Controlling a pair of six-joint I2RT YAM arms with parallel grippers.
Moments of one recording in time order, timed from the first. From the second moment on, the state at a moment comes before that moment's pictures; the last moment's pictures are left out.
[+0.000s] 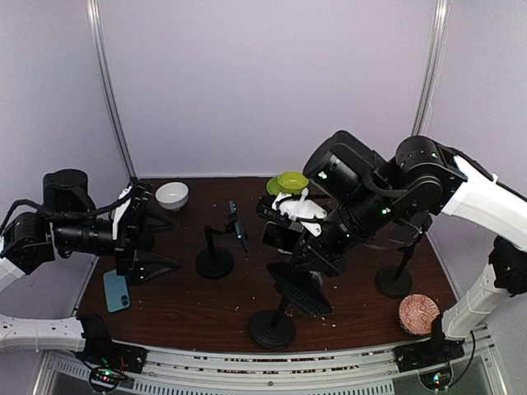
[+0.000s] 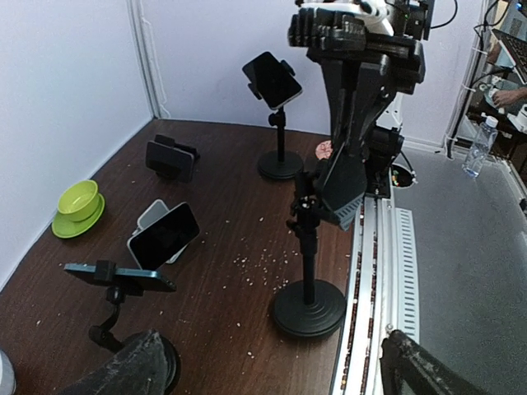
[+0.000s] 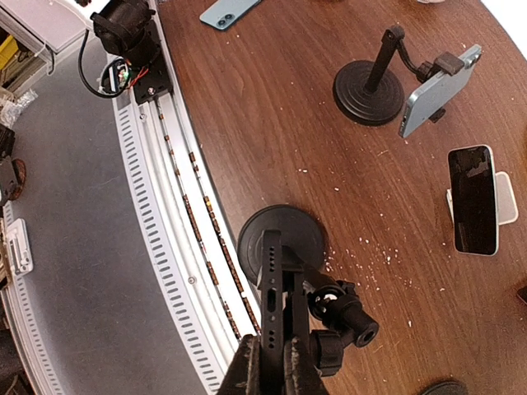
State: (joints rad) left arm -0.86 0.72 0.96 -0.61 0.43 0.16; right arm 1.27 1.53 1.80 -1.21 -0.04 0.12
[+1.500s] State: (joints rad) left arm -1.10 1.22 1.09 -0.19 0.56 0.12; right arm 1.36 1.52 1.84 -1.07 0.08 0.05
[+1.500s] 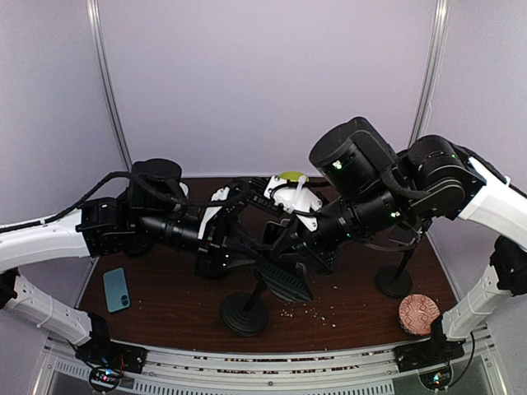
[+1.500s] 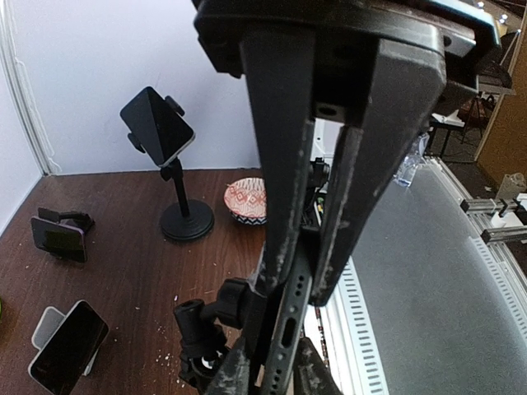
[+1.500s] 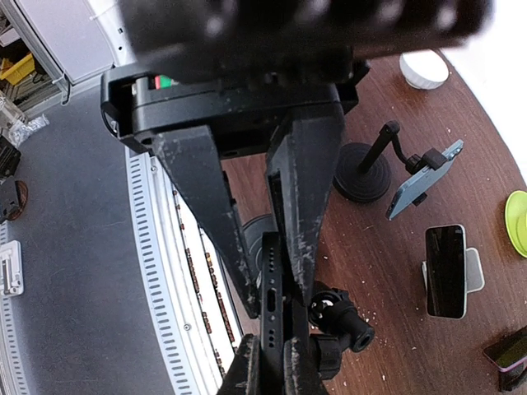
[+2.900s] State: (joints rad) left arm -1.10 1.17 1.06 -0.35 0.38 0.23; right arm 1.18 1.08 1.55 -0.94 0.26 0.73
